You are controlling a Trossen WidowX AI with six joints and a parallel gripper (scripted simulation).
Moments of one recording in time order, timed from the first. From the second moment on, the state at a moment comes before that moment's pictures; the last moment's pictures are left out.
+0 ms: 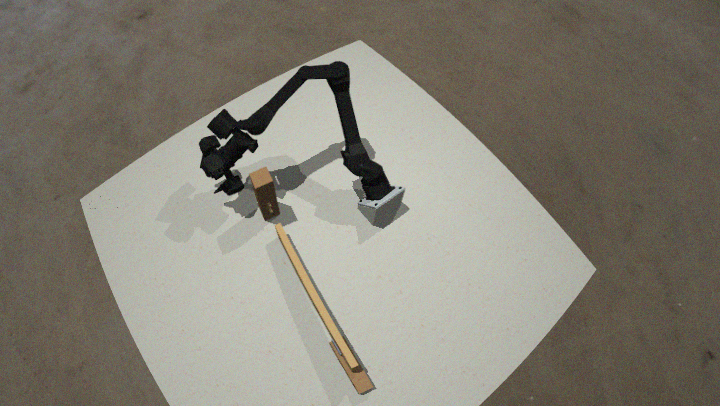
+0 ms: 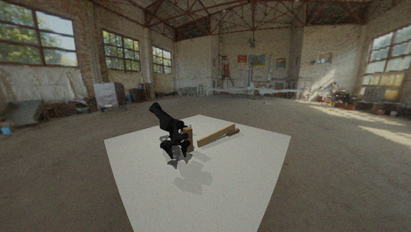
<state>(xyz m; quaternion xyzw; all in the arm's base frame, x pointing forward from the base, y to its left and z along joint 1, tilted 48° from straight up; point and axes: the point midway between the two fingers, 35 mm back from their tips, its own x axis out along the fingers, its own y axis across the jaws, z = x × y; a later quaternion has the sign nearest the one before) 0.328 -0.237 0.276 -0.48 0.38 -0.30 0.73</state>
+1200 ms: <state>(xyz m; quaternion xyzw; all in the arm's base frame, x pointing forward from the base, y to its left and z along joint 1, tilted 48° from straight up) 0.310 0.018 0.035 -0.58 0.72 0.17 0.34</state>
